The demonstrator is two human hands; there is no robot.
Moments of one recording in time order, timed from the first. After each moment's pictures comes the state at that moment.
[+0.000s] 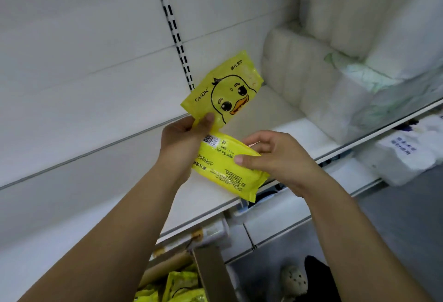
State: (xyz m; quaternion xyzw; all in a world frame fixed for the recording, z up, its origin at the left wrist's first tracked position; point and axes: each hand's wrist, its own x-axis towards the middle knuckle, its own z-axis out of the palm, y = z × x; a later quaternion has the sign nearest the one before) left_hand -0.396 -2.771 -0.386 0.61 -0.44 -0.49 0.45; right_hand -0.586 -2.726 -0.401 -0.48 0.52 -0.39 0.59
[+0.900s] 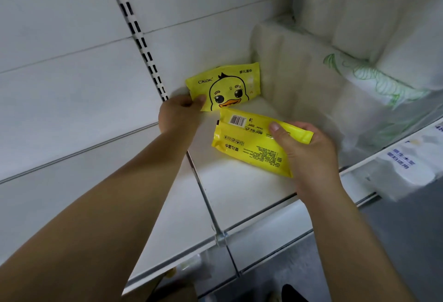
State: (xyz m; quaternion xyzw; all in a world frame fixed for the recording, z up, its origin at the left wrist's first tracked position) left_hand -0.445 -2.921 -0.456 0.71 -0.50 -0.28 0.40; right_hand -0.637 -2.786 -0.447 -0.27 0.60 -0.62 0.43
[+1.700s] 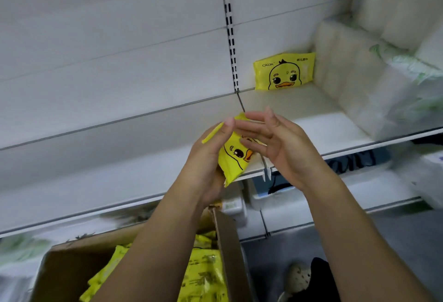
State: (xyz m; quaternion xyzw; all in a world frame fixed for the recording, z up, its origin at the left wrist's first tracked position) left_hand -0.398 -2.660 -0.382 0.44 -0.25 -0.67 0.54; right_hand -0.548 -2.699 -0.403 -0.41 0.32 -0.49 0.70
